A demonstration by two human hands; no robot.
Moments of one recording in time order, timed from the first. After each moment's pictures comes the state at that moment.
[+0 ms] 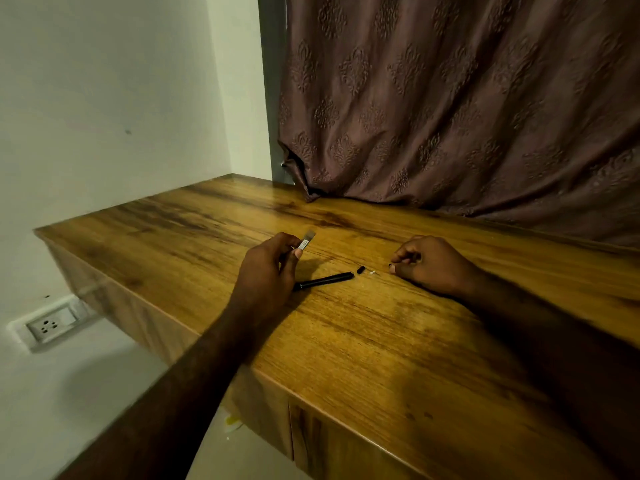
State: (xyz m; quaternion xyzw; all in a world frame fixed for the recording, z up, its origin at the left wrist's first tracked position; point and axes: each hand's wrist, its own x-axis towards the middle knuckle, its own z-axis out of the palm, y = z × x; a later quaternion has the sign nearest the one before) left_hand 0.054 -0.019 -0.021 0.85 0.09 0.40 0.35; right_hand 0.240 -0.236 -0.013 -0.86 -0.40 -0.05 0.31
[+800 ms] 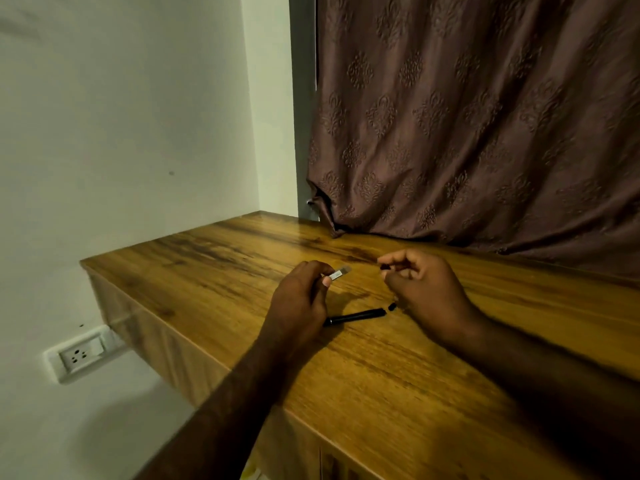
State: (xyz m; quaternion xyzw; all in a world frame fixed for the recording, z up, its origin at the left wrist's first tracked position) left_hand 0.060 -0.012 -0.024 0.86 0.05 0.42 0.29; right_hand 0.172 -0.179 0.003 -0.69 -0.39 -0.03 0.61
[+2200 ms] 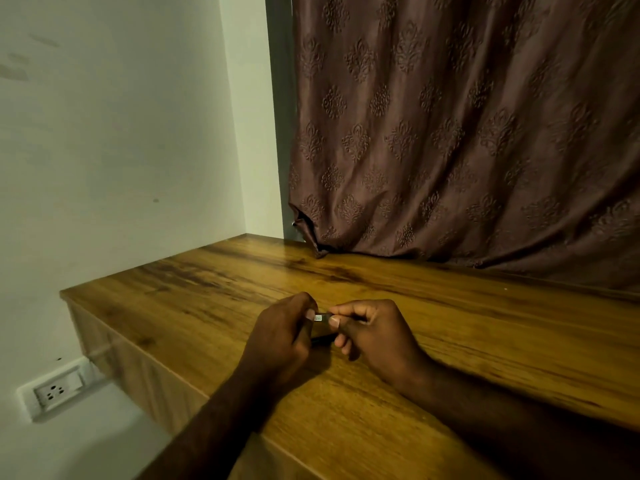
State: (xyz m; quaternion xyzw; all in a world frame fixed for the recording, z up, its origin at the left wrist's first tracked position) left_hand 0.041 -0.027 -0.015 0.88 -0.02 0.42 0.22; right_hand 0.121 -0.171 -0.007 -0.68 -0.37 0.08 0.64
